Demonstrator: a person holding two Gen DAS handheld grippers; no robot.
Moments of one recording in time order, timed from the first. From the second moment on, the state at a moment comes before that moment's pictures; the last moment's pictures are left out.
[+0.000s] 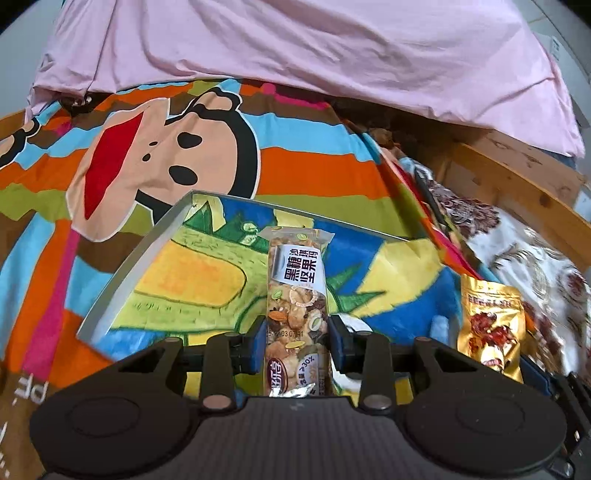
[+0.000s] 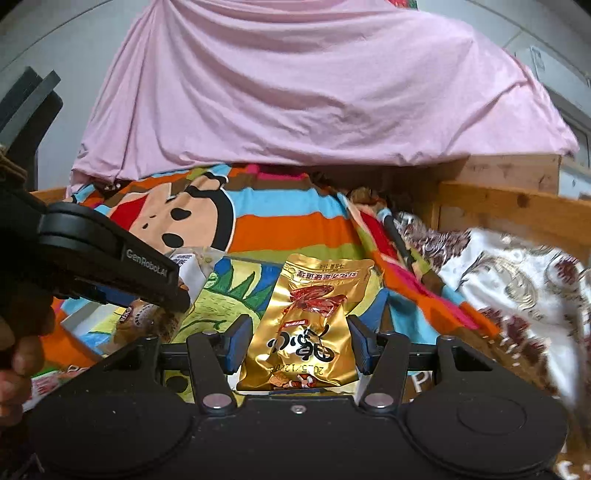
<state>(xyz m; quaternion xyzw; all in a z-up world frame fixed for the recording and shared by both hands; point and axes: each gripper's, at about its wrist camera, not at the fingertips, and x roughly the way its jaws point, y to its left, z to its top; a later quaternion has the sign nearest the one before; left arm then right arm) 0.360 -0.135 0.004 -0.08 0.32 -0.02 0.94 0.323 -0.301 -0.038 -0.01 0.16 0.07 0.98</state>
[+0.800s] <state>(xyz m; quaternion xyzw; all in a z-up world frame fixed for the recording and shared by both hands) 0.417 -0.168 -0.045 -0.01 0.36 -0.02 0.93 0.361 -0.306 -0.071 0.03 0.25 0.06 0.97</state>
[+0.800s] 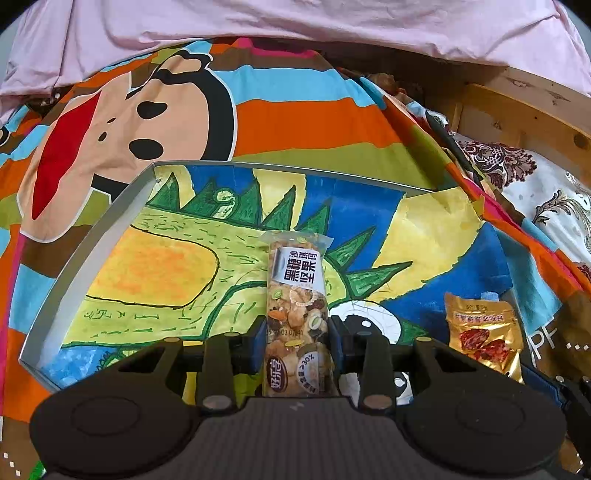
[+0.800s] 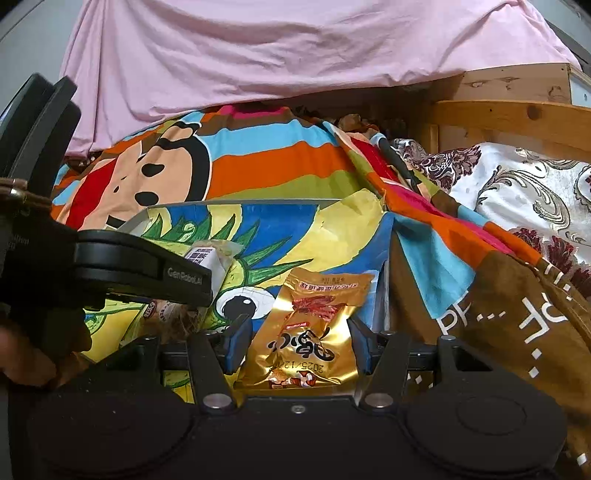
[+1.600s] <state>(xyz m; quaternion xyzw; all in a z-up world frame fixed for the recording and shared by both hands) 0.355 -0.127 0.019 -0.05 0.30 0.00 0.95 0.296 -0.315 -0.021 0.03 0.17 0.03 0.98</state>
